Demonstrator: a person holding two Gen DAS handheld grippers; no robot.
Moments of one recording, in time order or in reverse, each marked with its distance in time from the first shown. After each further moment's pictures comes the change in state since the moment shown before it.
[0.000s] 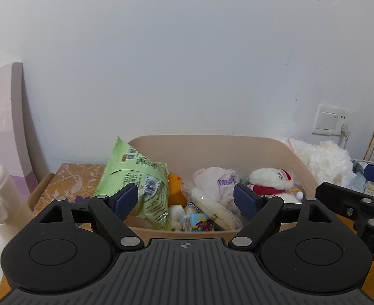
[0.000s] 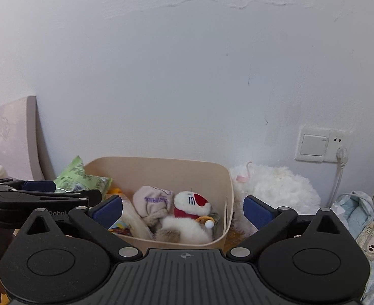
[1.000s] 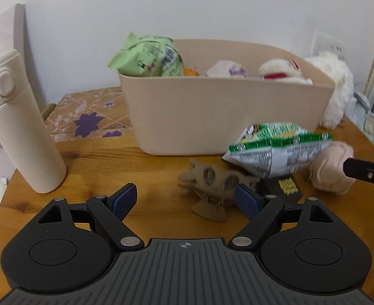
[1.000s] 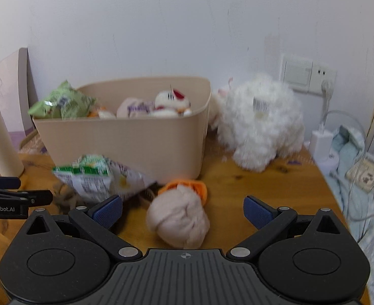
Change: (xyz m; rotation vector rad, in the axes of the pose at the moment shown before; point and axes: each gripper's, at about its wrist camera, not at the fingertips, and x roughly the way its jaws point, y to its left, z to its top) left arm 0.003 0.026 -0.114 0.060 0.213 -0.032; right arm 0.001 -0.021 -0.109 0.020 0.205 -0.037
